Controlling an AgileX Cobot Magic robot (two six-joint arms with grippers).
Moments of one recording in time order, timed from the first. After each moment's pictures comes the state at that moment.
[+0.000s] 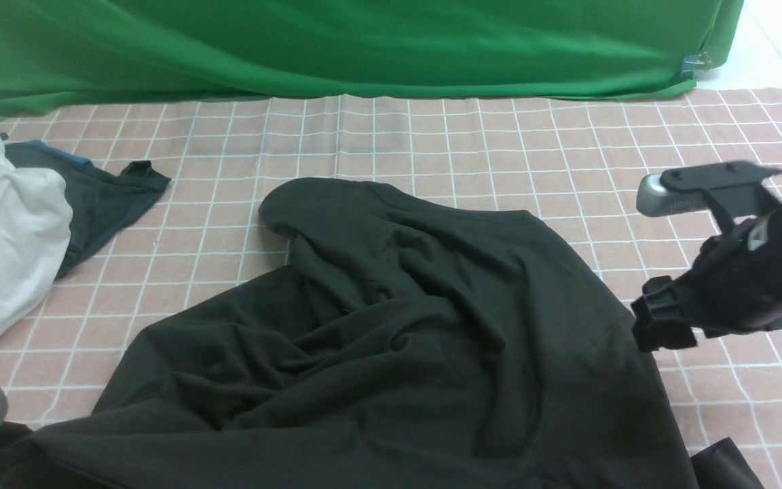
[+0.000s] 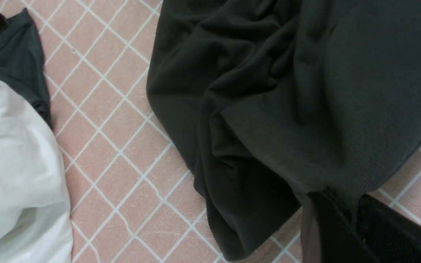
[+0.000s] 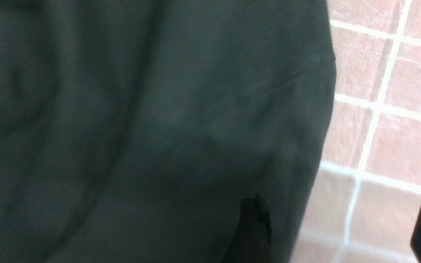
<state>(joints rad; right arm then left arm) 0.23 1.57 -0.92 0.12 0.74 0.02 -0.64 0.61 -0.76 0.23 1.23 0.23</state>
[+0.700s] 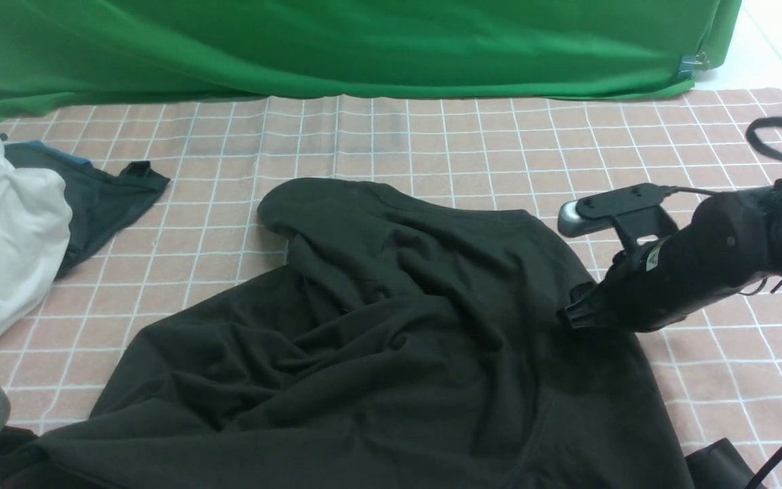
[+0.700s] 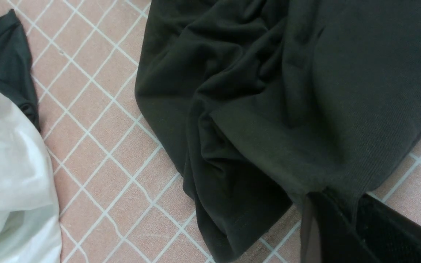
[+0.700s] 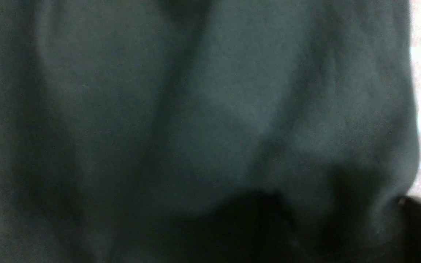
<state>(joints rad) 0.33 1.82 -0.94 0.12 0.40 -0.04 -0.63 0.61 -0.76 0.21 1.23 0.23</state>
